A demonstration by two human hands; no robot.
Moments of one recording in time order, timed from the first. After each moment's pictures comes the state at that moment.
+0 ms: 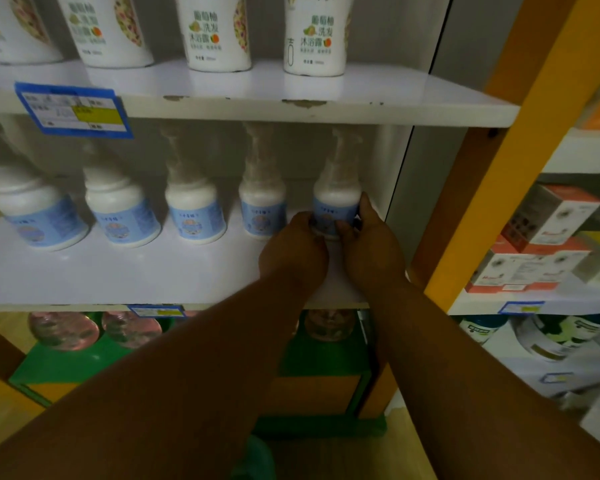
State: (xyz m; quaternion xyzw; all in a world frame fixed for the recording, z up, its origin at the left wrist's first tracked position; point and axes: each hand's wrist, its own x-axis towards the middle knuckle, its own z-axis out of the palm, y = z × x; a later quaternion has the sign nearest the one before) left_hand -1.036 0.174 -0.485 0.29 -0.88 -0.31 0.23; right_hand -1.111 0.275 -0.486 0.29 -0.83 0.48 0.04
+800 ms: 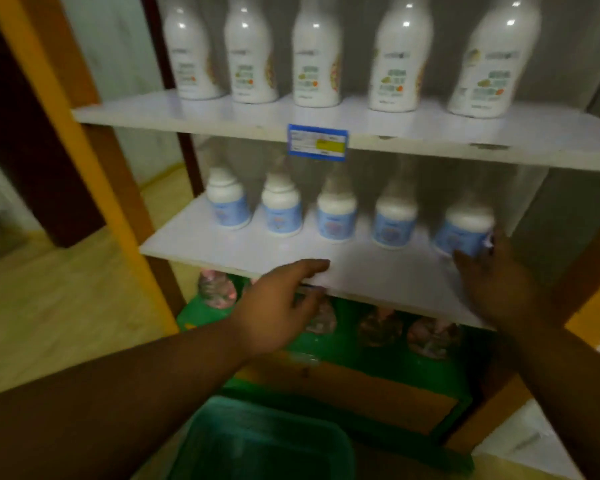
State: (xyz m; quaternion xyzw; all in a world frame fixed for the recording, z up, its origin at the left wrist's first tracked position) left_hand -0.794 0.106 -0.472 0.18 -0.90 -0.29 0.26; right_hand -1.076 0.282 -0.472 0.29 -0.83 0.48 0.03
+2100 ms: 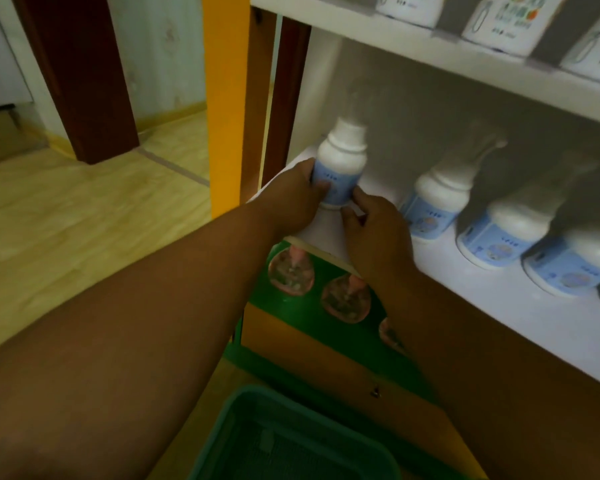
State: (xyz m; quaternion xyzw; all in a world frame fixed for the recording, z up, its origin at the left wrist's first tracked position) left_hand -0.756 -0.152 -0.481 0.29 -0.82 -0.39 0.30; right_hand -0.862 -0.030 -0.491 0.50 -0.79 0.35 0.03
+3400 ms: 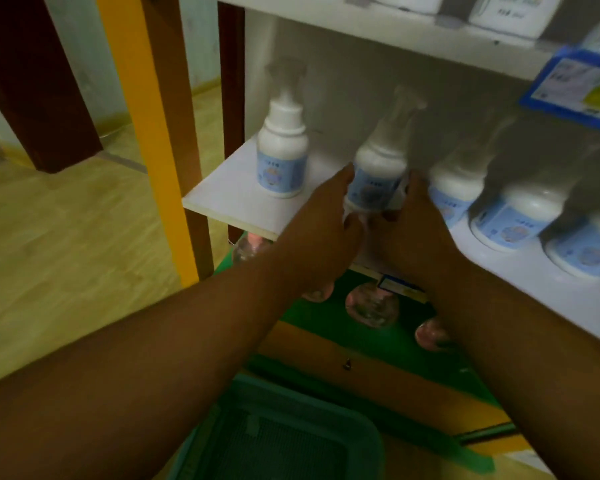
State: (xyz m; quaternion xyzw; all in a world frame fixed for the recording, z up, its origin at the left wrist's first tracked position) left_hand -0.787 -0.010 -0.474 0.19 -0.81 -0.41 0.36; right_hand -0.928 0.060 -0.471 0.43 -0.81 0.39 -0.02
